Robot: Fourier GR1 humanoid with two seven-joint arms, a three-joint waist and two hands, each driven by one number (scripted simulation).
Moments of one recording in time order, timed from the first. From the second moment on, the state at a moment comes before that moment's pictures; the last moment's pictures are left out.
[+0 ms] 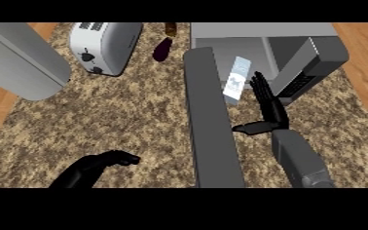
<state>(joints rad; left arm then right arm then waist) 0.26 0.02 -0.05 -1.83 0.02 -0.69 -0.13 -0.64 -0.12 -0.30 -0.23 0.11 0.21 -0.90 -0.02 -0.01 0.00</state>
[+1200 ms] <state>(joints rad) -0.10 0.00 -0.40 -1.32 -0.24 -0.31 -0.33 0.15 -0.29 -0.24 -1.07 -0.12 0.42 -0.78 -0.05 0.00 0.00</state>
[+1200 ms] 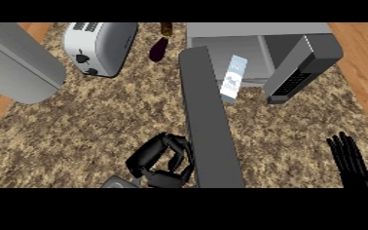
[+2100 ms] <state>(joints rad) -0.39 0.02 -0.92 -1.13 0.11 0.24 -0.22 0.32 -0.37 -0.13 -1.60 -0.40 0.57 -0.54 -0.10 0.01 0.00</state>
